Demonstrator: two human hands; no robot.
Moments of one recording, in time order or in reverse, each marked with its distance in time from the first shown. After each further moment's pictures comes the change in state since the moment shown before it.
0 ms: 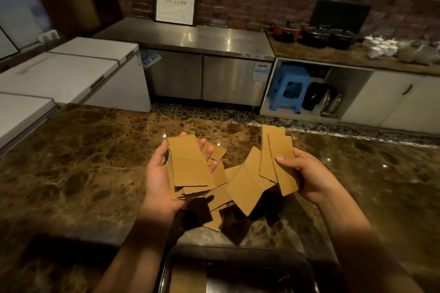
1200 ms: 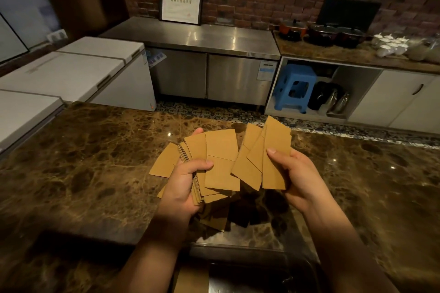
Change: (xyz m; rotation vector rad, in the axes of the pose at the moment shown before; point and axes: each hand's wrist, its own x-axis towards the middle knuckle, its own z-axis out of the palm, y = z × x) left_hand -0.001 -0.022 0.018 0.364 0.080 0.155; right_hand -0.015 -0.001 0.047 0.244 0.067 -0.082
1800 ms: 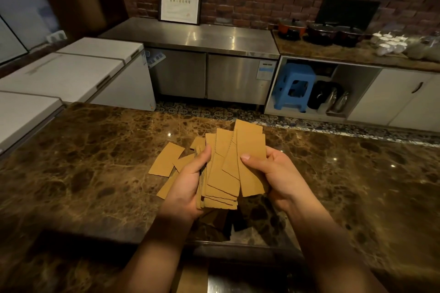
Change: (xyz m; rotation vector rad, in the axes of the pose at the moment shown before) left_hand -0.003 -0.010 0.005 -0.095 -0.106 -0.273; right_hand -0.002 0.012 0.028 -0.157 -0.134 -0.045
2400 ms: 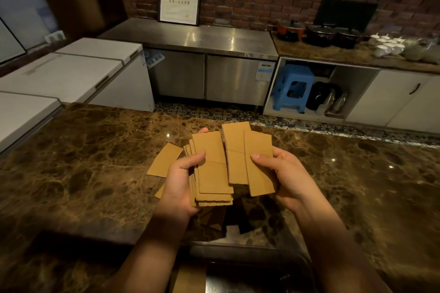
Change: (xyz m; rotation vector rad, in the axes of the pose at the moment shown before) left_hand 0.001 0.007 -0.002 -0.067 -0.033 0.150; right_hand -0.007 -0.011 -0.014 0.127 -0.022 0.073
